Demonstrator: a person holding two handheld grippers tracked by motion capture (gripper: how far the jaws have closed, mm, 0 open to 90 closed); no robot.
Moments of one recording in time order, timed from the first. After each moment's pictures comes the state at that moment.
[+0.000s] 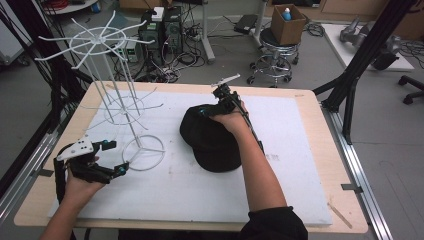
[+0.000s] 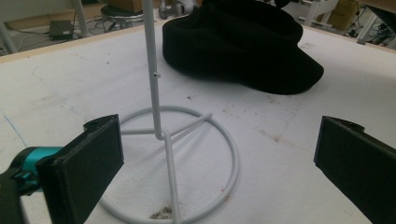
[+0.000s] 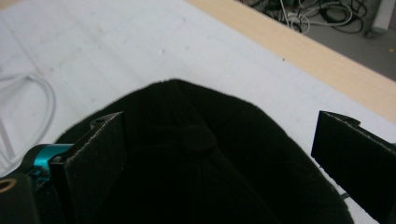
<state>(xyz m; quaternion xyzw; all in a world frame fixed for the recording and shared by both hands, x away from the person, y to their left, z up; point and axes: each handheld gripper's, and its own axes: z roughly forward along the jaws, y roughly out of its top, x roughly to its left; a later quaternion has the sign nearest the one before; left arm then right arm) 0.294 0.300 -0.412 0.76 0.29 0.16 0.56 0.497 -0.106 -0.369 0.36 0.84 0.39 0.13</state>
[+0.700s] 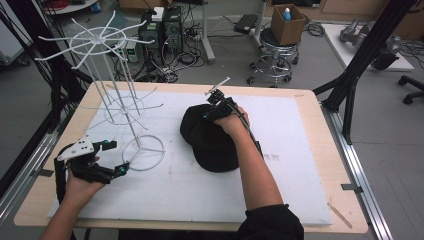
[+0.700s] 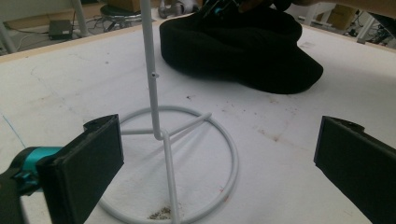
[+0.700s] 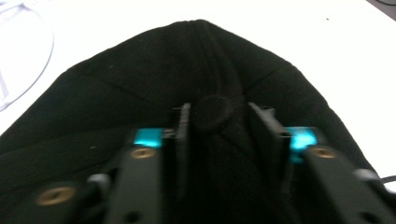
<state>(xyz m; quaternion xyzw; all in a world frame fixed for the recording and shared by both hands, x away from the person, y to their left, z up) 0.295 0.300 -0.411 0.76 0.29 0.16 0.56 0.496 -0.095 -0.381 0.31 0.89 0.31 0.10</state>
